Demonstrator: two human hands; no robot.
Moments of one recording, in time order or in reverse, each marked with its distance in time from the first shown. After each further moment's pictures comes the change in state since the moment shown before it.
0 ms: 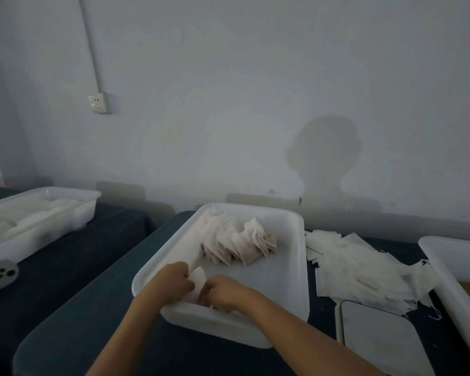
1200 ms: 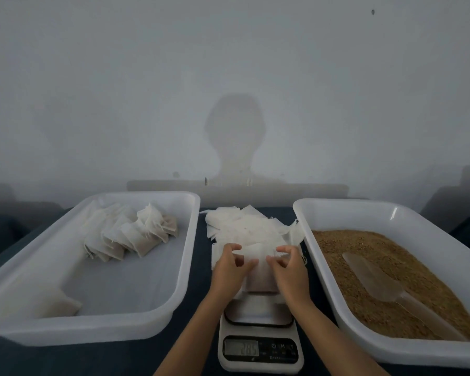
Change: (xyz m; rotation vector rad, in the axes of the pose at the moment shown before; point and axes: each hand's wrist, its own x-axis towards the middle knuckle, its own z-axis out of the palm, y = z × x) left_hand -0.016 0.271 0.151 -0.911 -0.110 0.355; right_hand -0.157 0.243 -0.067 0.572 1.199 0.161
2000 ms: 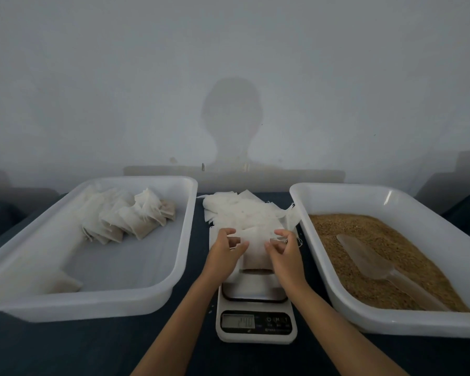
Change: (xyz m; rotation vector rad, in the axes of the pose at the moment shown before) left_hand -0.004 -0.006 -0.007 -0.053 -0.060 0.029; right_hand -0.008 0.009 -0.001 0.084 -0.053 0.027
